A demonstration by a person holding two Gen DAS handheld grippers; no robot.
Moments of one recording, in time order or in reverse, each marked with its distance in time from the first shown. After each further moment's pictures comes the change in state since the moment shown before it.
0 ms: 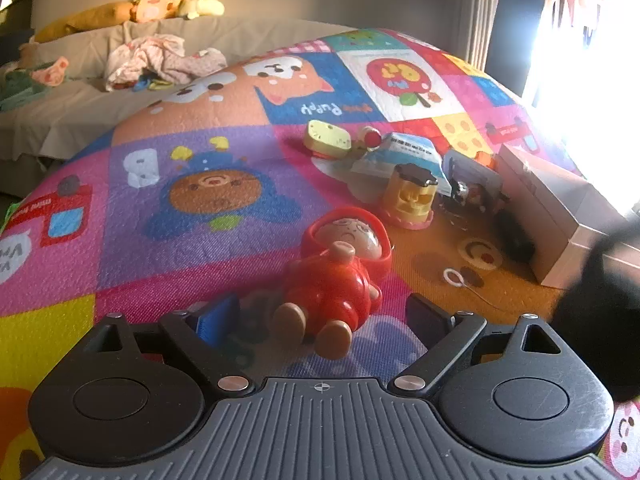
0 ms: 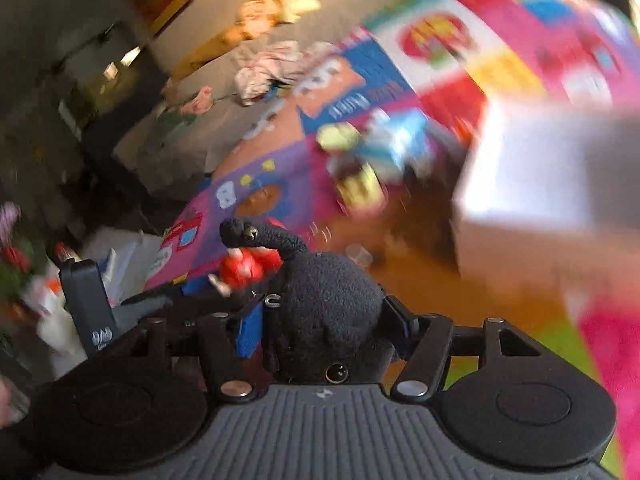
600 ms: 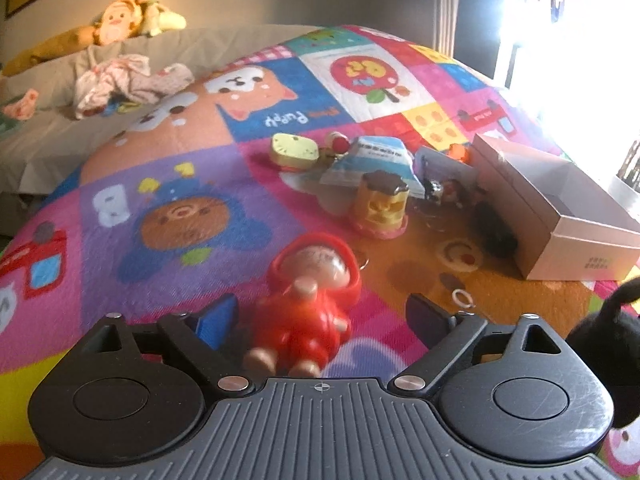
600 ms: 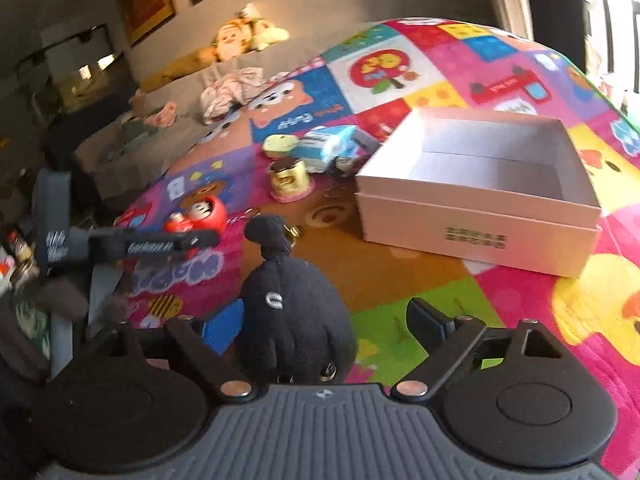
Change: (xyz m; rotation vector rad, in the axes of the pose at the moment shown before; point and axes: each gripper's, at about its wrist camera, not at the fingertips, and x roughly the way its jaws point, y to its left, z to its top) left arm 0.007 -0.013 0.021 0.116 0.017 -0.049; right arm -0.043 -0.009 -0.057 -0.140 -0.135 -0.177
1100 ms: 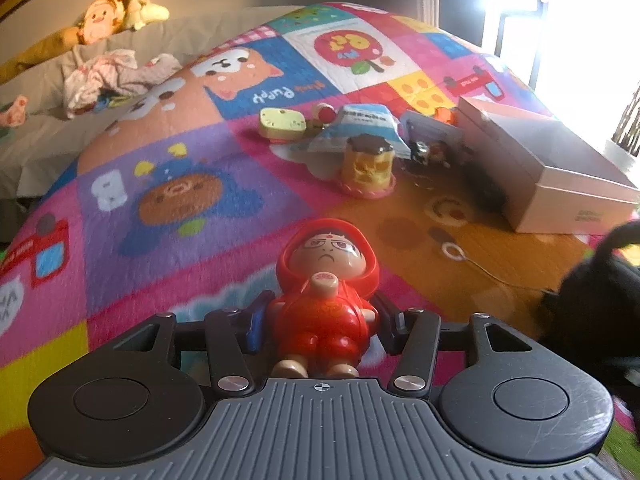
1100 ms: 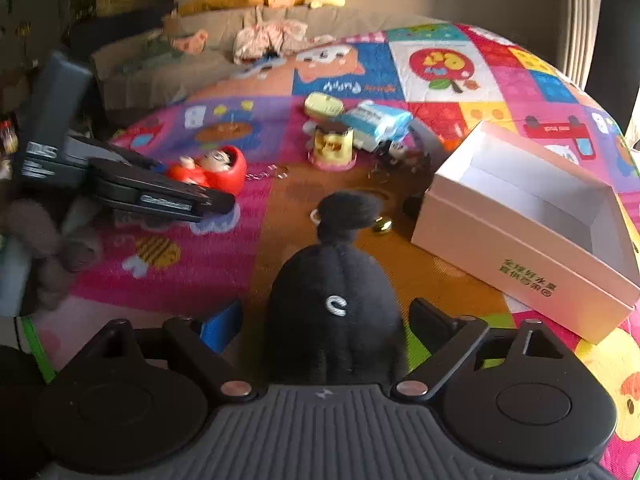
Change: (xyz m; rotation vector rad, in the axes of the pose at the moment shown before) left arm -0.016 -0.008 -0.019 0.051 0.061 0.010; right arm 0.047 0.054 0.000 -0.292 0.111 -0.094
